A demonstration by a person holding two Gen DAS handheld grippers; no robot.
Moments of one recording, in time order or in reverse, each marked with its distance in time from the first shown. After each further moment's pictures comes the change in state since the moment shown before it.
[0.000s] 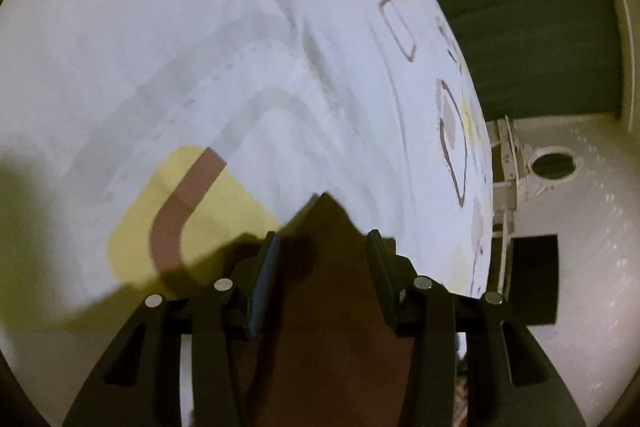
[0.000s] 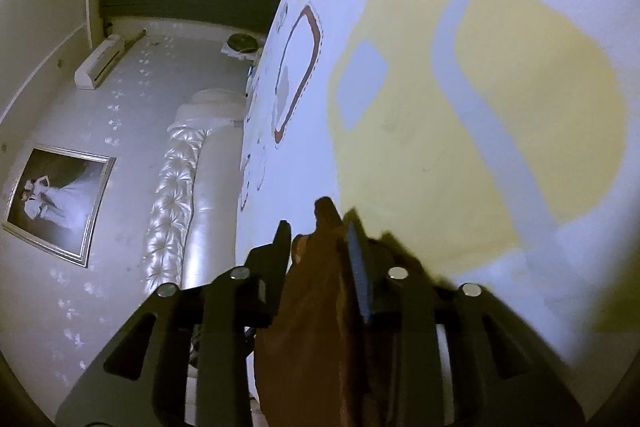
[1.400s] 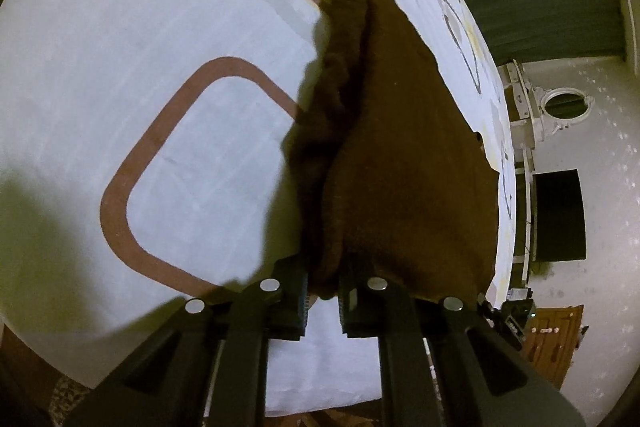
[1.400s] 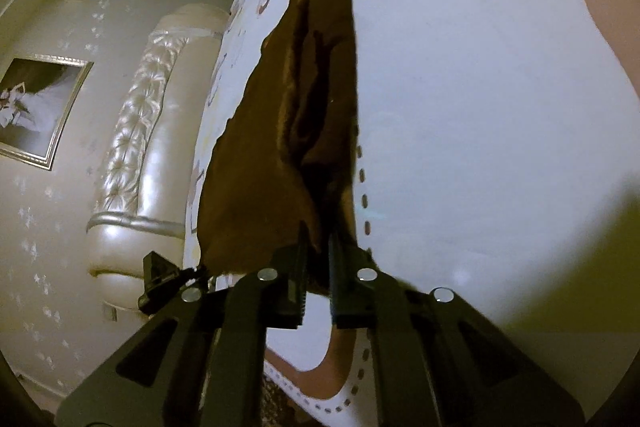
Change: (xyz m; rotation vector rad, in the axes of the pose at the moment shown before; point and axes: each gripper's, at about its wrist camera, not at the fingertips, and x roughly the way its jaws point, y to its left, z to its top) left arm -0.043 0.043 -0.158 0.093 0.108 0.080; right arm -0.087 -0.016 -0.163 -0.170 0.229 -0.182
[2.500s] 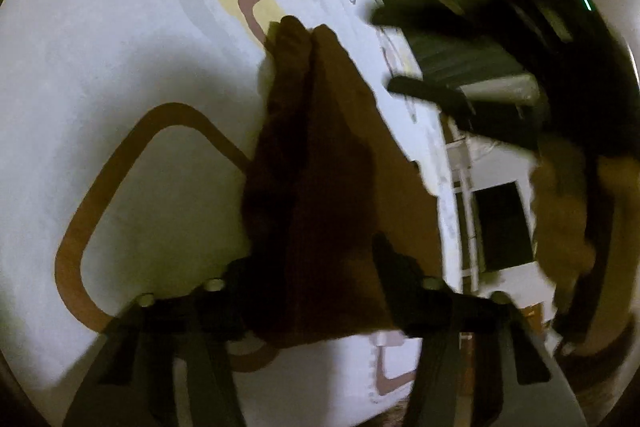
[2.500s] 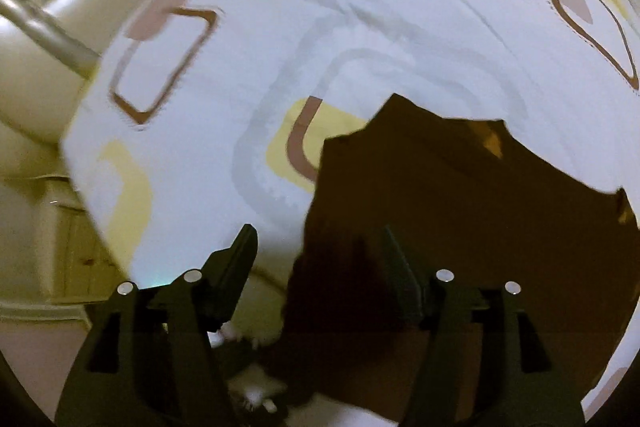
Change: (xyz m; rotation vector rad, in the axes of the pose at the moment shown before) left arm 0.004 0.004 0.009 0.055 -0.125 -0.236; right arm 0.353 0.363 -0.010 -0.658 0.407 -0.571
